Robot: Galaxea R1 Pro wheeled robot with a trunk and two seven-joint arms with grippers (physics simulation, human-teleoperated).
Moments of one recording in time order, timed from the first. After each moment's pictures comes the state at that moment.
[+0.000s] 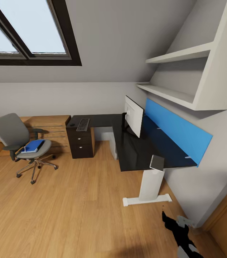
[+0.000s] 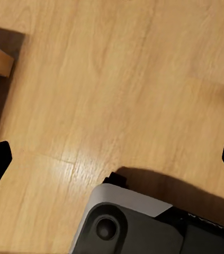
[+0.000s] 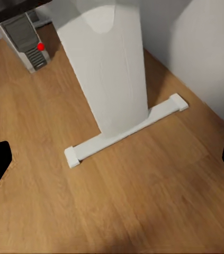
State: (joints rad) left arm -0.07 0.03 -0.39 -0.59 0.60 -0.07 0.46; right arm -0.43 -0.09 -0.07 -0.33 -0.38 -0.40 0.07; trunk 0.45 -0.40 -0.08
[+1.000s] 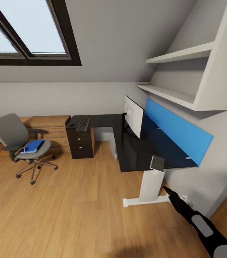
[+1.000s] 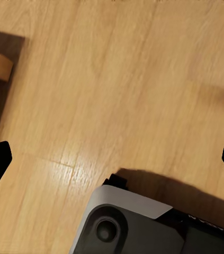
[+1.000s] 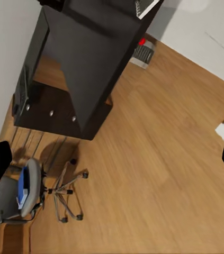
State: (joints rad) left arm -0.07 0.03 -0.39 -0.59 0.59 -0.08 0.46; right arm -0.53 -0.23 -0.07 -0.50 -1.04 0.22 0.43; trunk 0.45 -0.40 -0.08
